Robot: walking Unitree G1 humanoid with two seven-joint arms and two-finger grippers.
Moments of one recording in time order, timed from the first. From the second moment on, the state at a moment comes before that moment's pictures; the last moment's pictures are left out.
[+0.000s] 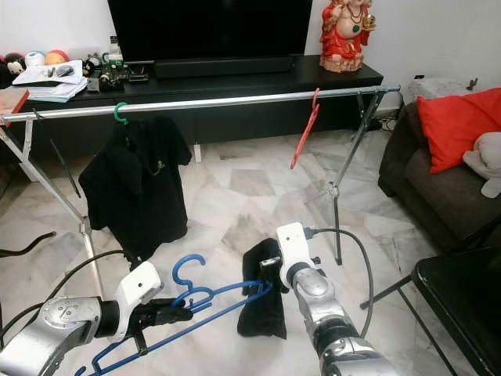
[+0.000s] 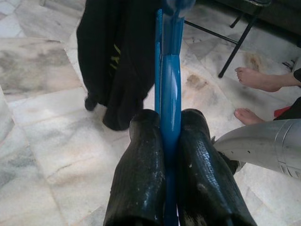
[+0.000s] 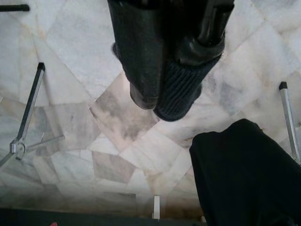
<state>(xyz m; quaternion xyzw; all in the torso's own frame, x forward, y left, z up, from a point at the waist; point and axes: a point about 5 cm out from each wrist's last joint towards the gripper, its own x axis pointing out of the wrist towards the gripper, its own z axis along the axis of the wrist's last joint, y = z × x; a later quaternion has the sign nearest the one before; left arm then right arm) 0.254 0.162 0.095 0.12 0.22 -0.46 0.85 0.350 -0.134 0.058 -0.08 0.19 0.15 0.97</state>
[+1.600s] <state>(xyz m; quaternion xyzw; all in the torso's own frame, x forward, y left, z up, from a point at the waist) 0.263 0.160 0.096 0.10 0.21 -0.42 0.88 0.357 -0.115 0.070 0.03 0.17 0.17 0.97</state>
